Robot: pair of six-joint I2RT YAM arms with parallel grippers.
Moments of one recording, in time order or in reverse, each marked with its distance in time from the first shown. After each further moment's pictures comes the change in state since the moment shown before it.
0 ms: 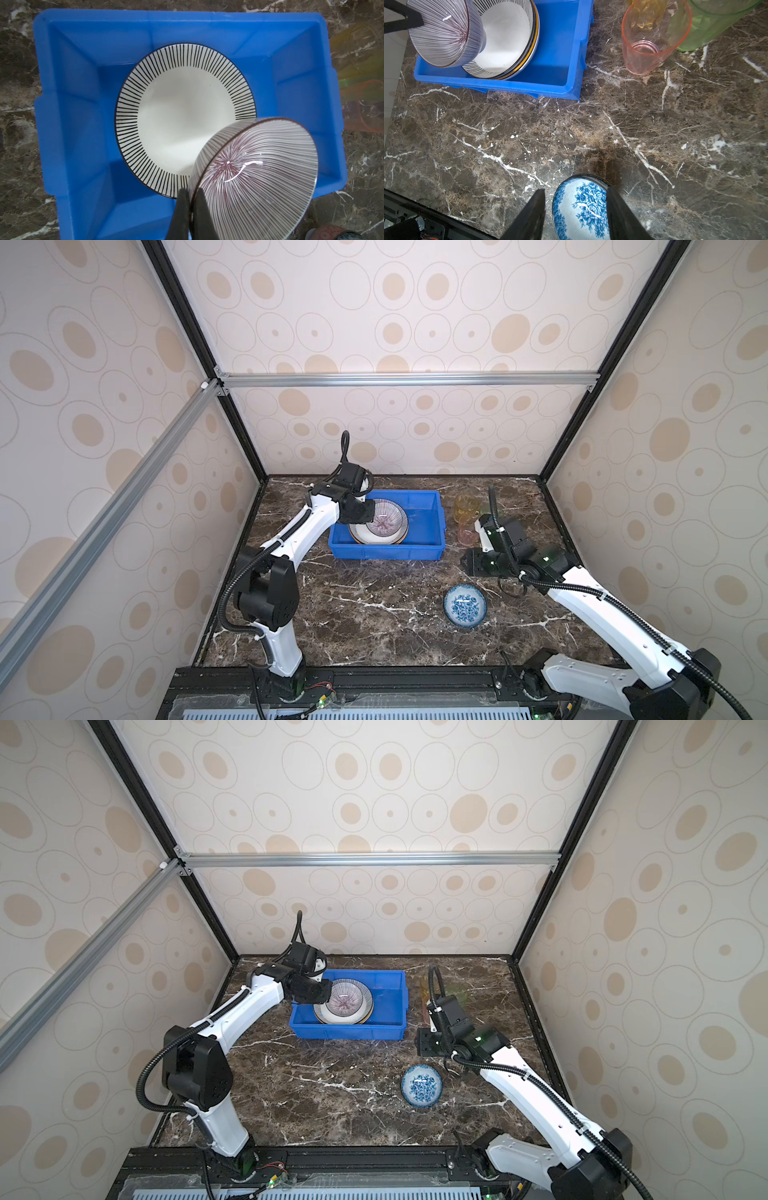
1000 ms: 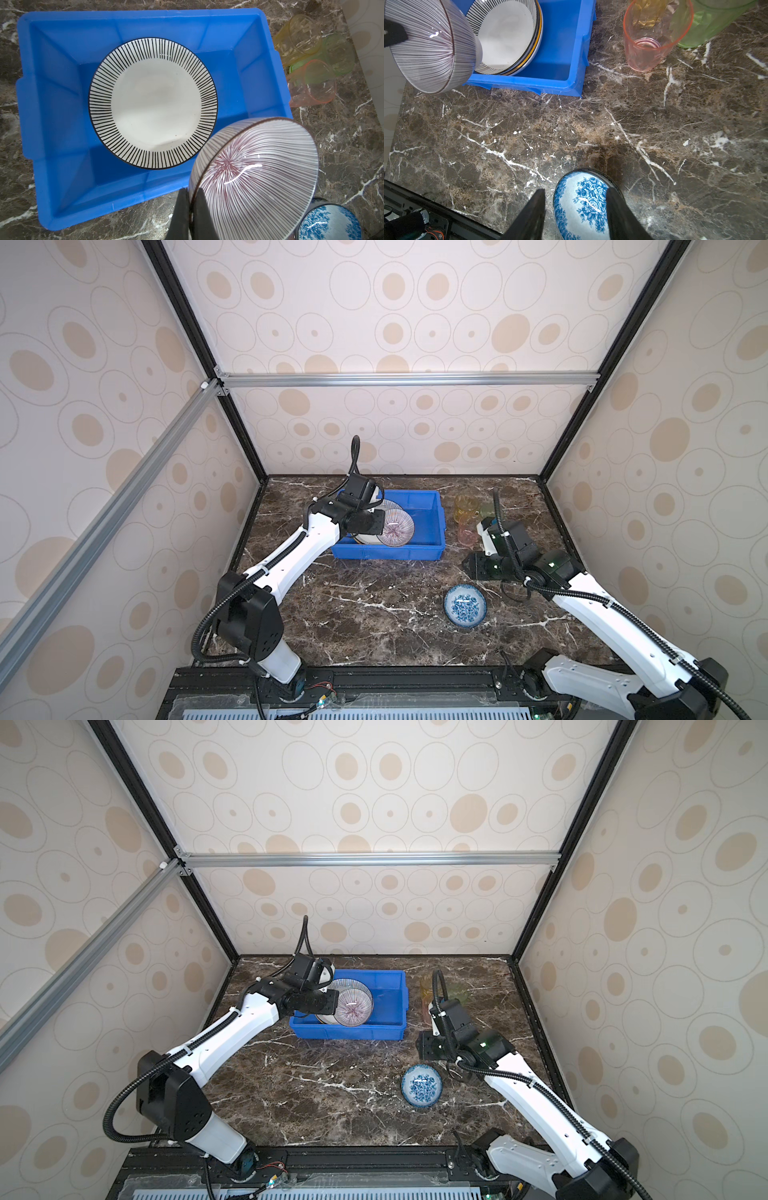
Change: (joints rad) left arm -0.132 -0.193 -0.149 0.051 -0.044 -0.052; right arm 0.000 -0.048 -0.028 -0.001 -0.011 -0.001
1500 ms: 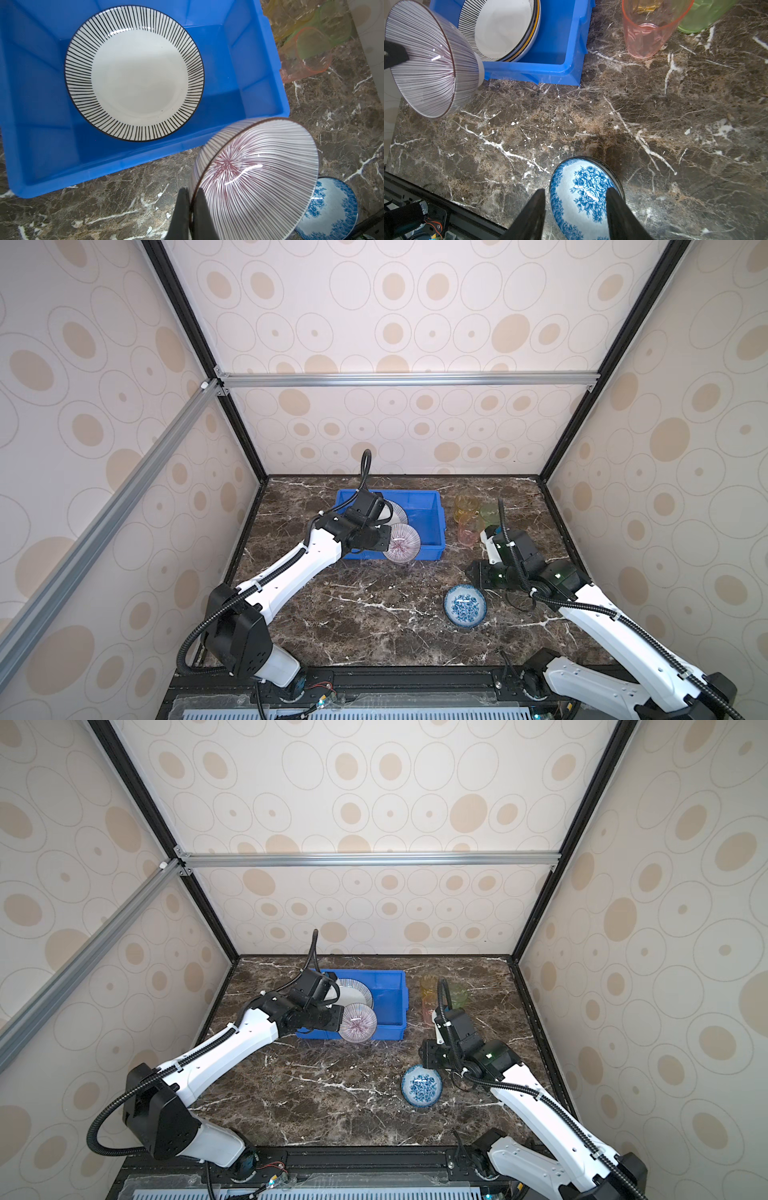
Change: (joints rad) left arm -0.101 -0.111 -0.124 0.008 -0.051 -0.059; right arm 0.000 -0.077 -0.074 0.001 -0.018 0.004
